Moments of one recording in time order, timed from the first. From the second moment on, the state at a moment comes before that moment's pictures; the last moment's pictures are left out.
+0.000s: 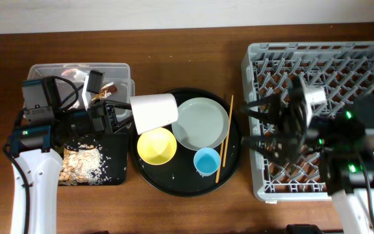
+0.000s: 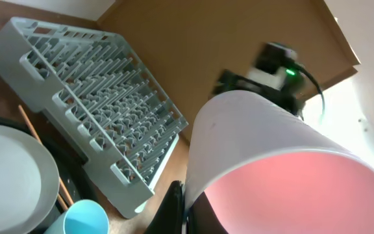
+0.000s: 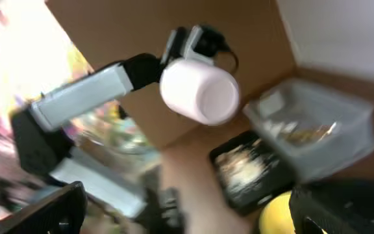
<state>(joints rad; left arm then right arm) 0.16 1.30 1.17 -0.75 1.51 0.00 -0.05 1.01 0.92 0.04 -1.48 0.51</state>
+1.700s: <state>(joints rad) -0.12 1.30 1.18 -0.51 1.51 -0.15 0.32 1.17 0.92 0.42 -1.34 0.78</state>
